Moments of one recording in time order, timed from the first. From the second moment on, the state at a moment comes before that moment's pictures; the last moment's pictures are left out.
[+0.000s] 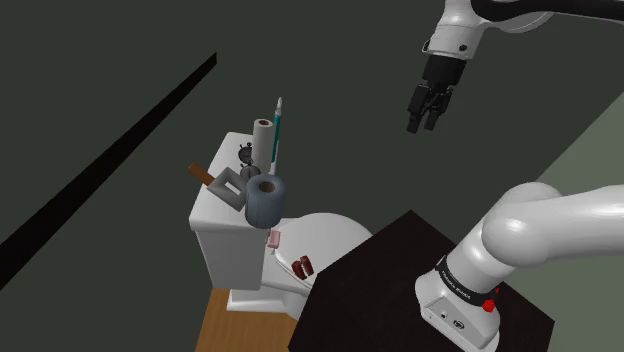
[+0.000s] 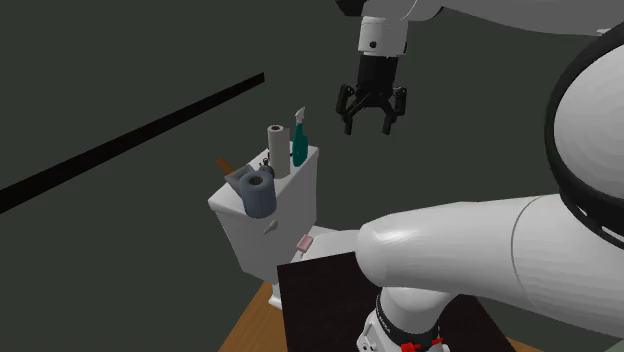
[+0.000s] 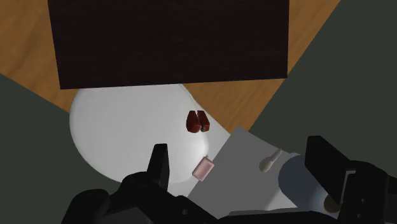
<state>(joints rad) 0.01 -0.77 -0.05 -2.43 0.07 1.50 -0.03</state>
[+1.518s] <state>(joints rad) 0.16 -0.03 -0.06 -2.19 0.20 2.03 -0.38</state>
